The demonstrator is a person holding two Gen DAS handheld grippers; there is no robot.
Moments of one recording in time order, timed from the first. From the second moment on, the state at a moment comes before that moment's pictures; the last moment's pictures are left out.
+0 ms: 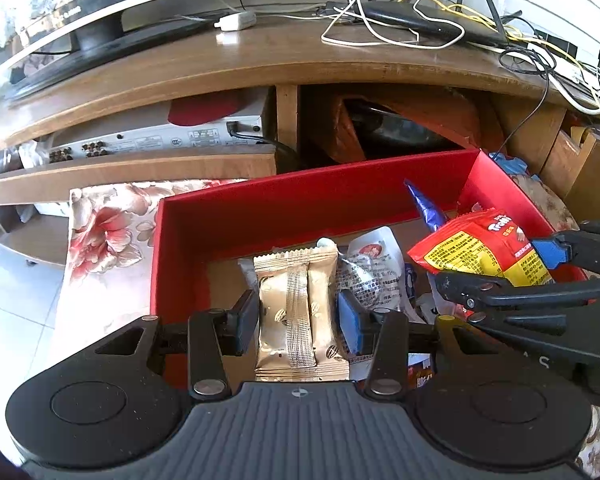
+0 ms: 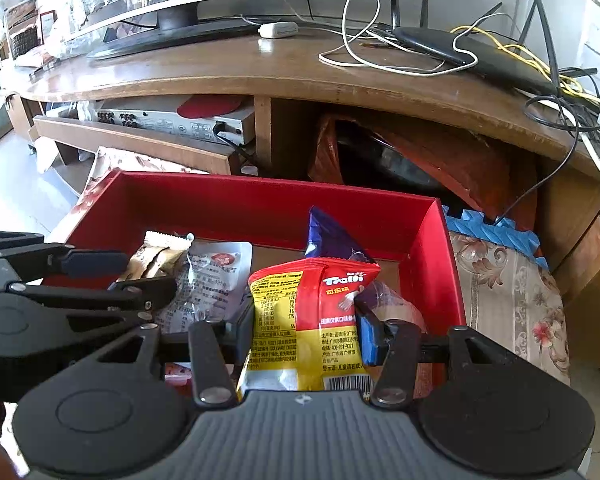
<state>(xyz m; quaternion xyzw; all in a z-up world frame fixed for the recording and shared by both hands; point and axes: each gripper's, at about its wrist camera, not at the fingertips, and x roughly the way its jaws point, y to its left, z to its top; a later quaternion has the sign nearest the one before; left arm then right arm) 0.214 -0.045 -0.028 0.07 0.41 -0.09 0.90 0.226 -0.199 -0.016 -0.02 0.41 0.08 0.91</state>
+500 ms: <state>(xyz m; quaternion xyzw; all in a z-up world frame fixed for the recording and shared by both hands) 0.210 -0.039 -0.026 0.06 0.42 -0.09 0.90 0.224 -0.202 -0.013 -0.01 0.41 0.09 0.91</state>
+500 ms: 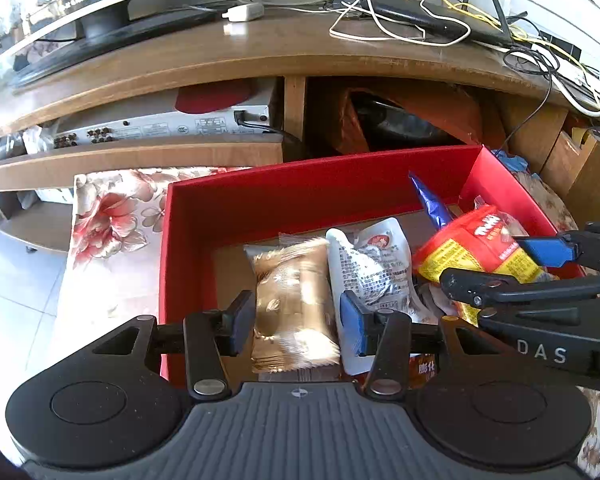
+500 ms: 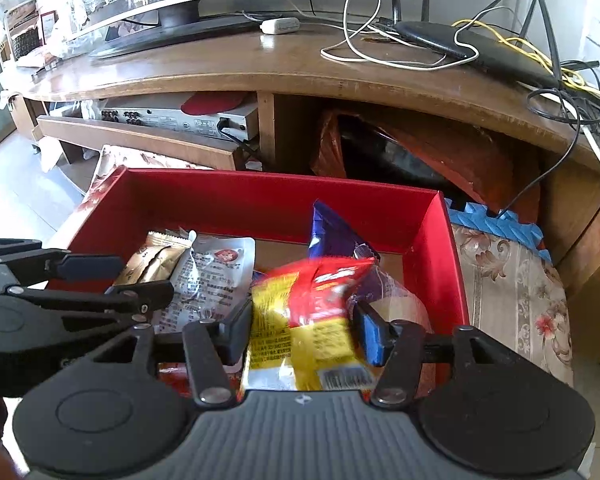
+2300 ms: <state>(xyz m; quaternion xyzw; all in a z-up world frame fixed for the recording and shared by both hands) 0.143 -0.024 0.014 0.02 0.36 -0.05 0.93 0.146 -0.218 0.030 0.06 0.39 0.08 0.92</state>
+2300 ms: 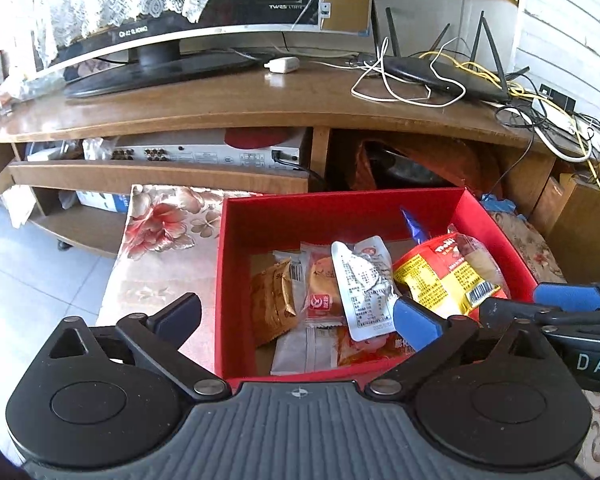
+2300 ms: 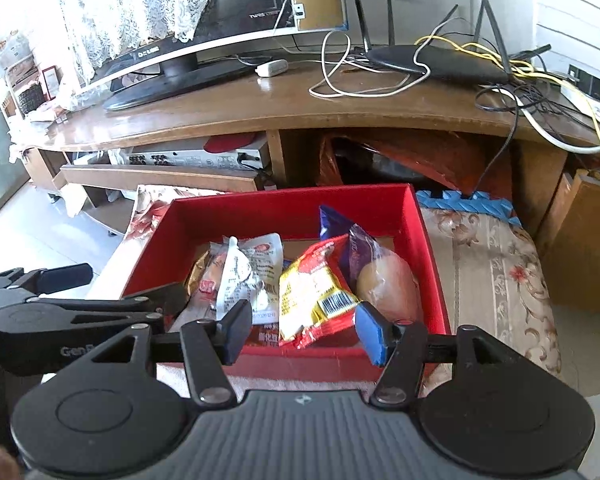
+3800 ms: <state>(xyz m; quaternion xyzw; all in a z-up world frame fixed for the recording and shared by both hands) 0.048 -0.020 0.012 0.02 0.40 -0.06 0.91 0.040 -0.218 0.027 0.08 0.39 0.10 0.91</state>
